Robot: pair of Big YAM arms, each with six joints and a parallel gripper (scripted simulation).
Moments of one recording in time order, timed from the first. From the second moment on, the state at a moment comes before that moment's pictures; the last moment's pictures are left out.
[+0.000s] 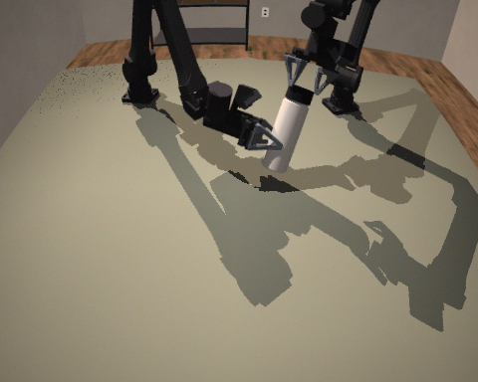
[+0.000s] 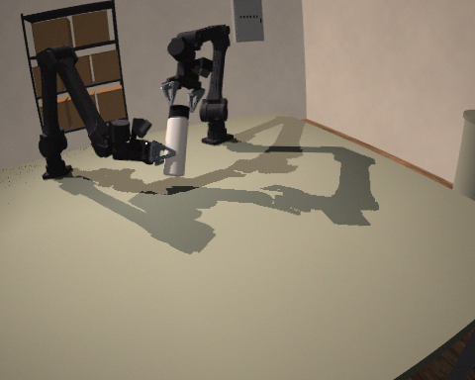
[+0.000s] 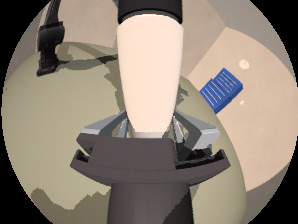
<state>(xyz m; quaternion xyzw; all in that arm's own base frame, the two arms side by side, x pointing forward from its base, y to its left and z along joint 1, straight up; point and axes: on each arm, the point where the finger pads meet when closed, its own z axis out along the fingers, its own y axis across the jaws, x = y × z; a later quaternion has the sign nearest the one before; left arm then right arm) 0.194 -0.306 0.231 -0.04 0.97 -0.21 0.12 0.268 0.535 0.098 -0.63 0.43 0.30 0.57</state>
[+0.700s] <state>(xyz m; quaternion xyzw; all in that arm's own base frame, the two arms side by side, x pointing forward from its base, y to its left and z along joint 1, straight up) 0.196 -0.305 0.231 0.38 0.89 -0.12 0.21 0.268 0.536 0.098 -0.63 0.43 0.30 0.57</state>
